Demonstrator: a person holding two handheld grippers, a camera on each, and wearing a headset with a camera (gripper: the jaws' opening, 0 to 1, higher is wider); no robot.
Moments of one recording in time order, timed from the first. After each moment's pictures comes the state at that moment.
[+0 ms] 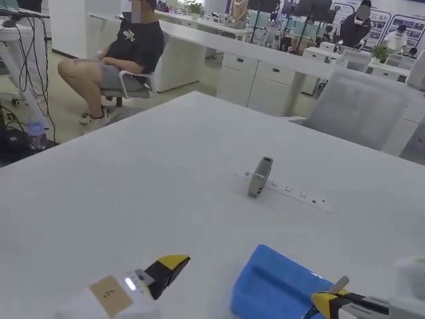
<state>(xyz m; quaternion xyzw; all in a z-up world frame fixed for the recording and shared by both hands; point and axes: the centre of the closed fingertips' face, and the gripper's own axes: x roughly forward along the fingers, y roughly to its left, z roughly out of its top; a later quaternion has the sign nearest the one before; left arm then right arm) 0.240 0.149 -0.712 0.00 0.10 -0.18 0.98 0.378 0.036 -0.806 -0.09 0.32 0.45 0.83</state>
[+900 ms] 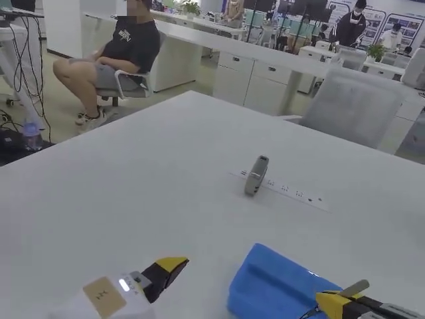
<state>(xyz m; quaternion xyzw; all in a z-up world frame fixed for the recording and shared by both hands) 0.239 0.147 -0.712 0.00 0.10 -0.18 0.98 0.322 0.038 -0.746 -0.02 0.27 0.49 0.83</state>
